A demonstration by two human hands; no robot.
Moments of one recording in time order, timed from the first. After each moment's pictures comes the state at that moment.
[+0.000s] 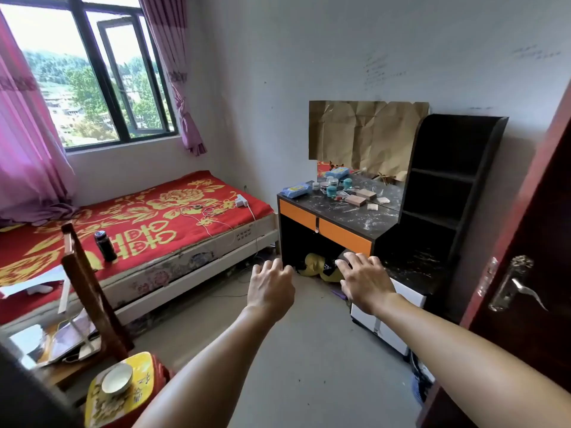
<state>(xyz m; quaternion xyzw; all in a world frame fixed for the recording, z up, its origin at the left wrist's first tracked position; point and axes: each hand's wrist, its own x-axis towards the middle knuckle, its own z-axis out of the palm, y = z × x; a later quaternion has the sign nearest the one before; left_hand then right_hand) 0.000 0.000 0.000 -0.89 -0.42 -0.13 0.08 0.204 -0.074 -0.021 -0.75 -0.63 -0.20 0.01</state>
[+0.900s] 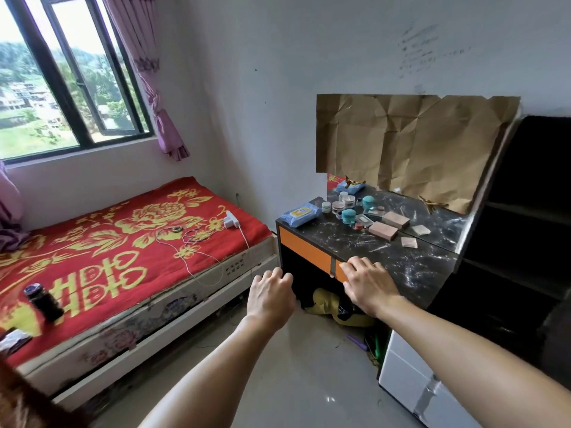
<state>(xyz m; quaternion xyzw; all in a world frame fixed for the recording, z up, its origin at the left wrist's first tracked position) 0.182 0.412 -0.015 -0.90 -0.41 -0.12 0.03 0.390 0.335 -0.031 -0.77 -0.62 -0.11 0.00</state>
